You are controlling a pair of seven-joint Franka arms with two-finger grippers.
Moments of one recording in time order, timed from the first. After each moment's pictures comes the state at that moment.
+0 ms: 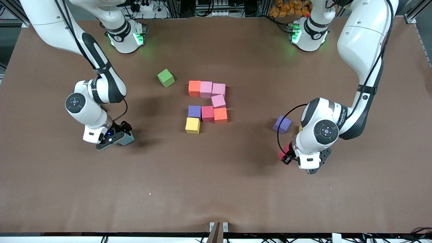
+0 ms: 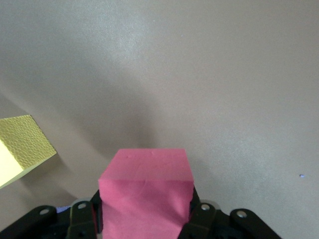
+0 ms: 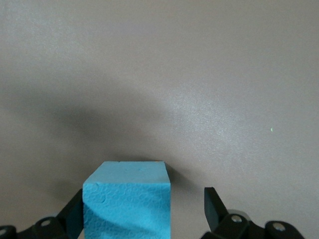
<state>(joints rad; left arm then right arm) -0.11 0.69 -0.27 -1.51 0.19 2.17 -1.24 0.07 0.43 0.03 -2.16 -0.01 2.69 -0.45</state>
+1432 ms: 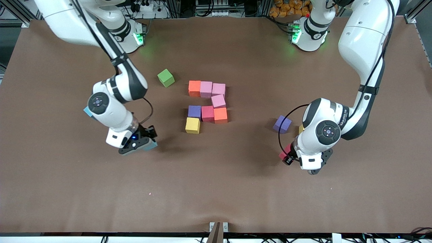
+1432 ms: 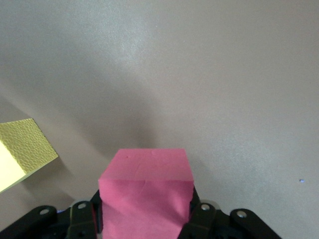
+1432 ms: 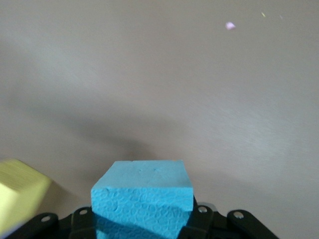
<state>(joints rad) -0.10 0.69 -0.26 -1.50 0.19 2.17 -1.24 0.17 0.45 0.20 -1.87 -0.01 2.47 0.01</state>
